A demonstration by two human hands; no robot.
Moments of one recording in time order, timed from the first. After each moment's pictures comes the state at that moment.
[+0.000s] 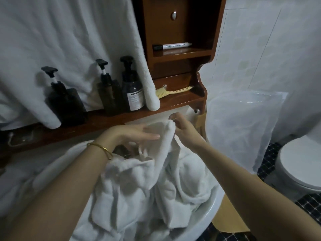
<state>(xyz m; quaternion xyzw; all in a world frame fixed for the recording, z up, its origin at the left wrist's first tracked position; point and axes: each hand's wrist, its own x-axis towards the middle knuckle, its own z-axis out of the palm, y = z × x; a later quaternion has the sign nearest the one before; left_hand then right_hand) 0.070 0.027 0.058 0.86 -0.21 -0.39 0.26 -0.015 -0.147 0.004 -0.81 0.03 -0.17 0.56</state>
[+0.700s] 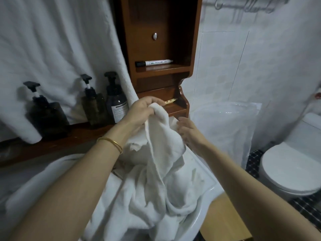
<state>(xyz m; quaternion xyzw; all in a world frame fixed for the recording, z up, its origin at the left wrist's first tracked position) 0.056 -0.048 0.096 0.73 -0.33 -0.11 0.59 -0.036 -0.205 0.019 -0.72 0.15 -0.13 0.67</state>
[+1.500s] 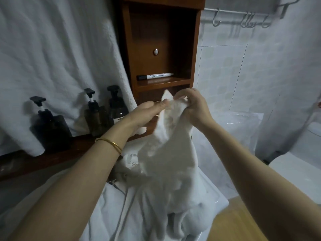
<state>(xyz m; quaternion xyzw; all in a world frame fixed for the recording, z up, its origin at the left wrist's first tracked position) 0.054 -0.050 0.136 0.77 -0.31 -0.21 0.52 -0.022 -0.213 0.121 -0.82 0.00 -0.41 0.39</state>
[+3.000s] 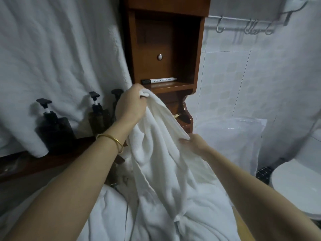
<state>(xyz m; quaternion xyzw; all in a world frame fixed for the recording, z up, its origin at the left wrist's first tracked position) 0.071 -0.044 0.155 0.84 -0.26 0.25 0.40 -0.005 -0.241 0.026 -0.87 0.21 -0.10 0.43</state>
